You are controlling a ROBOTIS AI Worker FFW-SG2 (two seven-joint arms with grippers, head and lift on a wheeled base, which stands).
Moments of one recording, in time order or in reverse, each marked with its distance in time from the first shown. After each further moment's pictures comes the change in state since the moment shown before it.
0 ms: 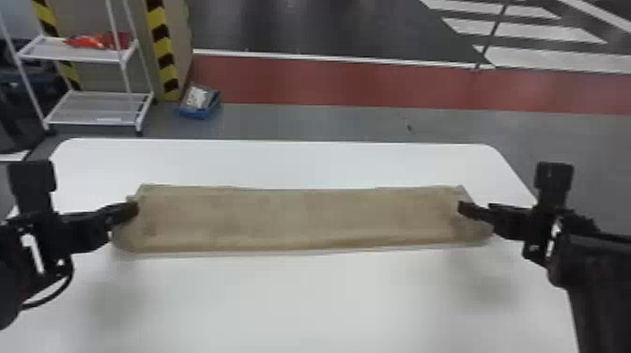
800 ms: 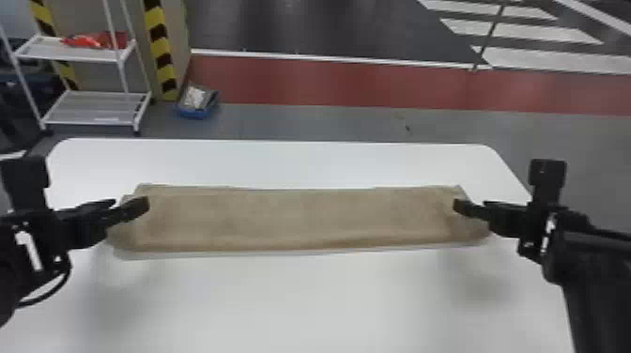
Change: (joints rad) left arm 0.002 0.000 0.006 -0.013 0.025 -0.018 -0.007; right arm -0.008 0.001 0.016 -0.002 0.006 0.006 0.000
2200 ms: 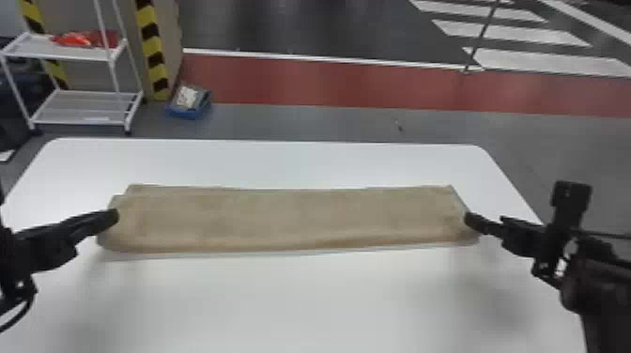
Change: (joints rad) left arm 0.140 -0.016 0.092 -0.230 0.098 0.141 0.048; right arm 0.096 -0.012 -0.105 -0.044 -0.071 -0.047 0.062
